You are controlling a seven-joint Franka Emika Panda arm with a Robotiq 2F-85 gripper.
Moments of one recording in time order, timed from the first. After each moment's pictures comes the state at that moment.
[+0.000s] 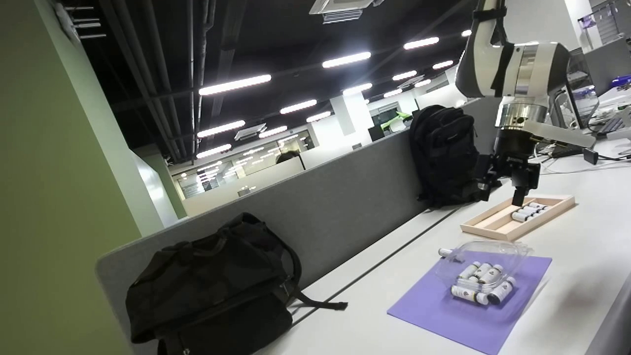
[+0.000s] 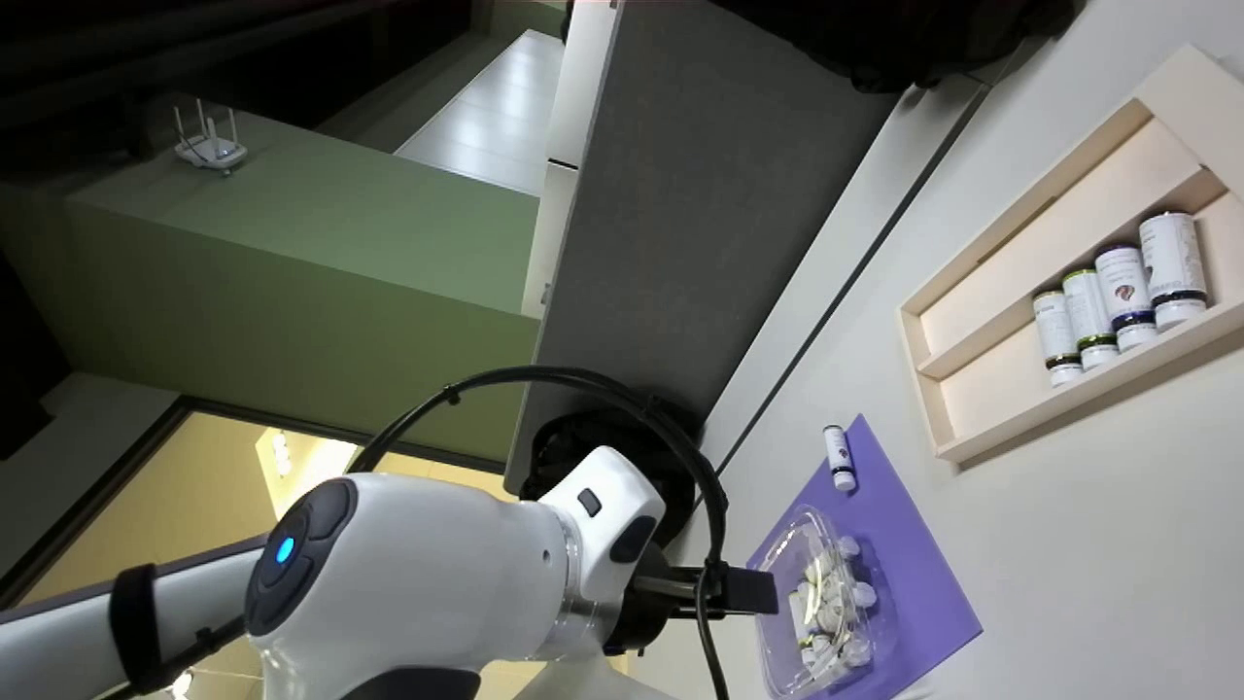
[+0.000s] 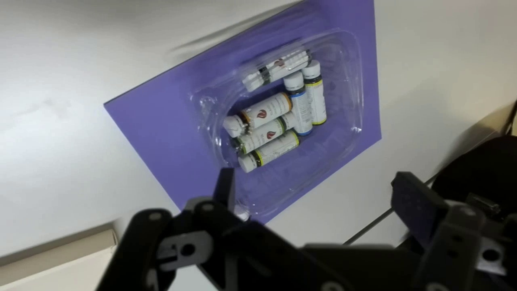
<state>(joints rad) 0.48 -0.12 -0.59 -2.77 1.15 2.66 -0.86</state>
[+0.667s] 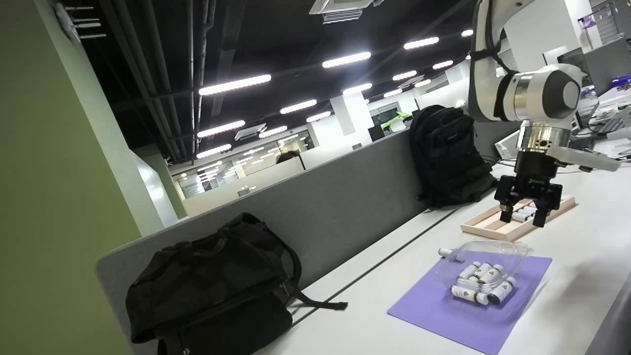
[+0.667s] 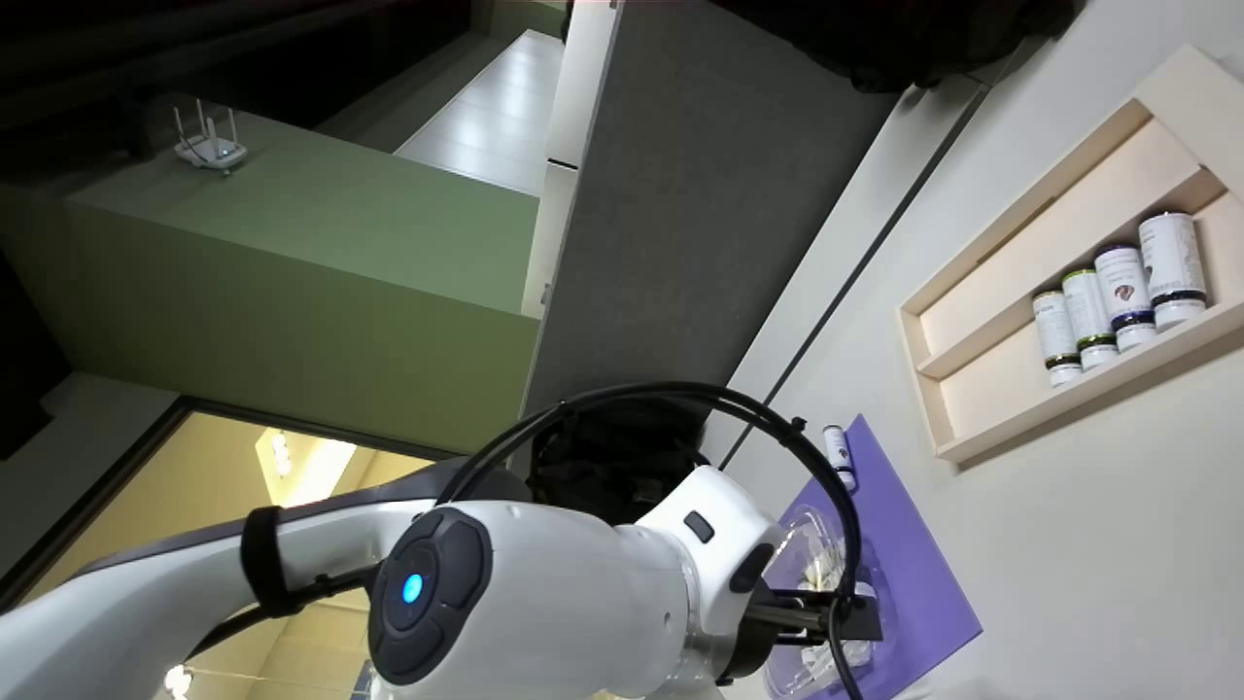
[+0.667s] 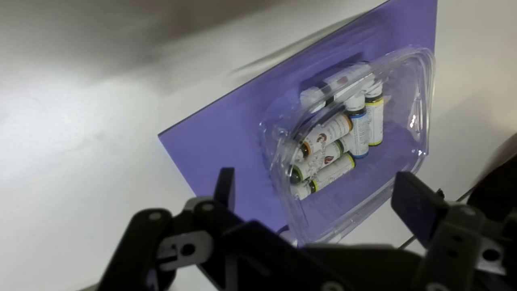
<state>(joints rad) 0.47 0.13 -0.63 -2.72 1.47 2.56 -1.21</state>
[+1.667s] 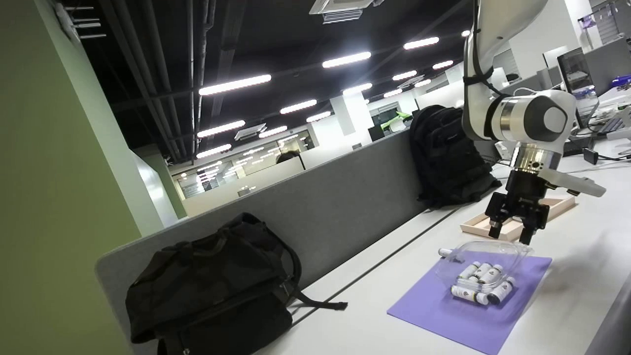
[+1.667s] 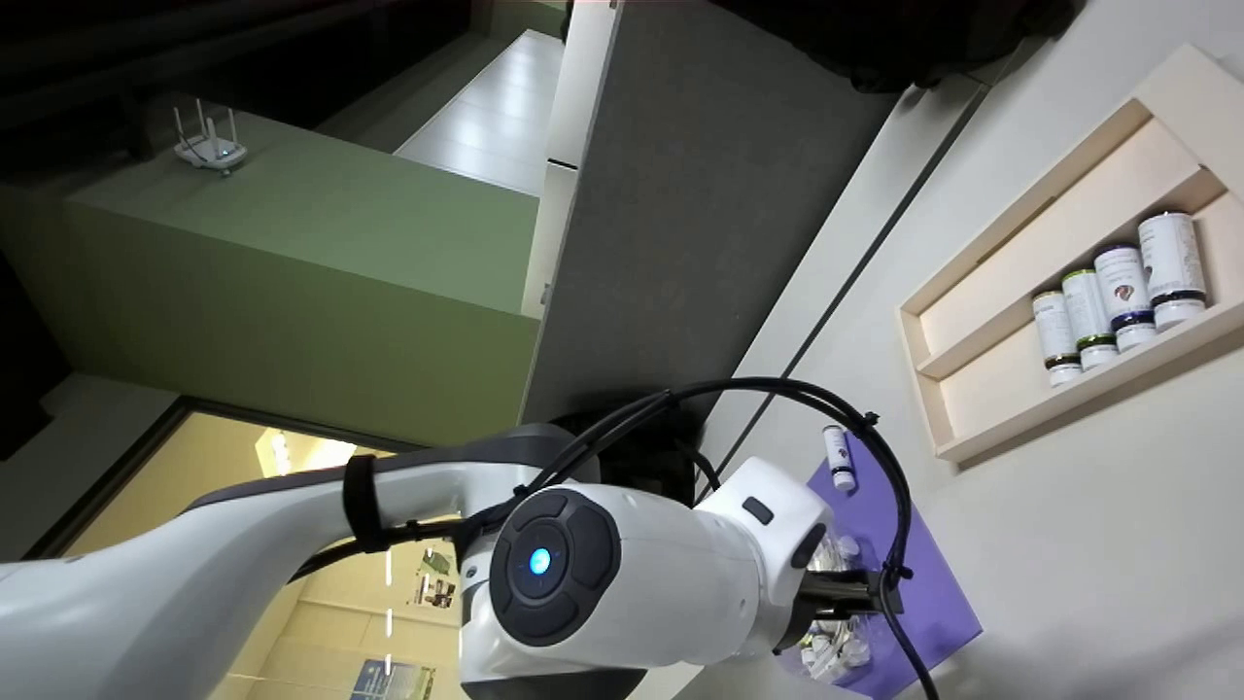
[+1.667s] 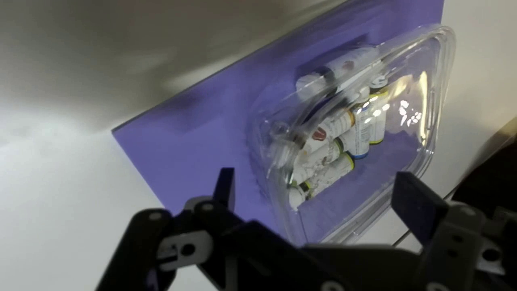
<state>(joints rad) 0.01 0.29 -0.15 -2.60 1.61 2.52 -1.38</state>
